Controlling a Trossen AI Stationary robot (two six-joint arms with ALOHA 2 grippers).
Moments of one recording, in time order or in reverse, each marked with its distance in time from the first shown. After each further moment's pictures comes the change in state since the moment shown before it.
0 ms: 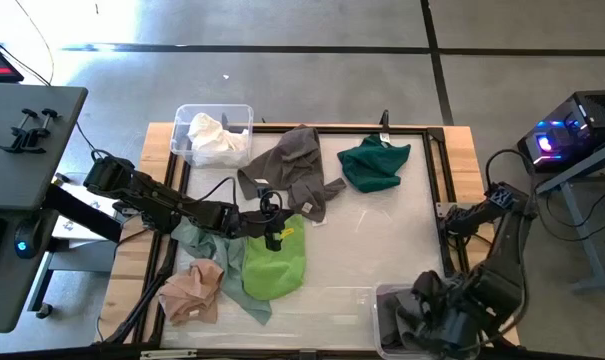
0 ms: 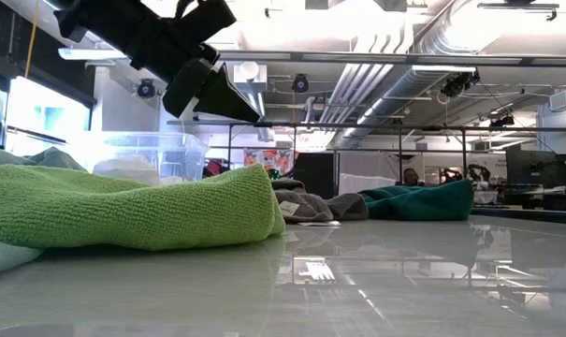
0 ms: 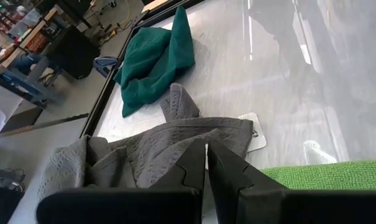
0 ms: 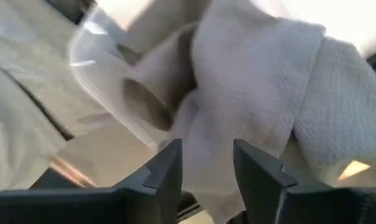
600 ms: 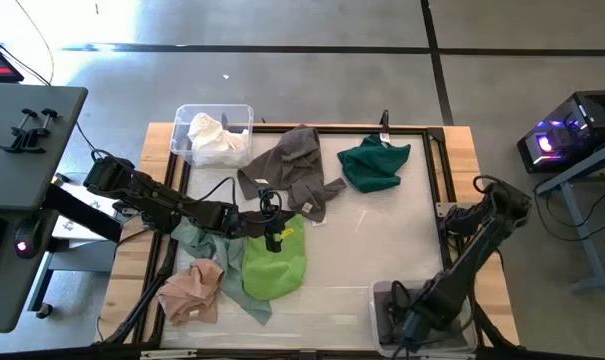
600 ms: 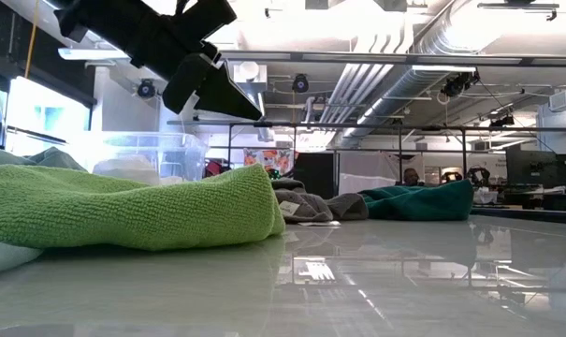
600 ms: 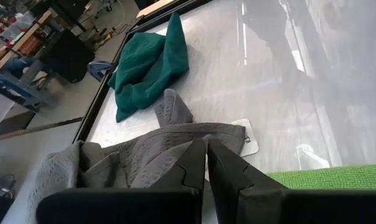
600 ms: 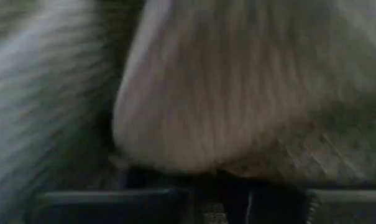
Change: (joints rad) left arm 0.000 0.000 0.000 0.016 0.024 -0.002; right arm -0.058 0.003 -0.646 0.610 -0.164 -0.182
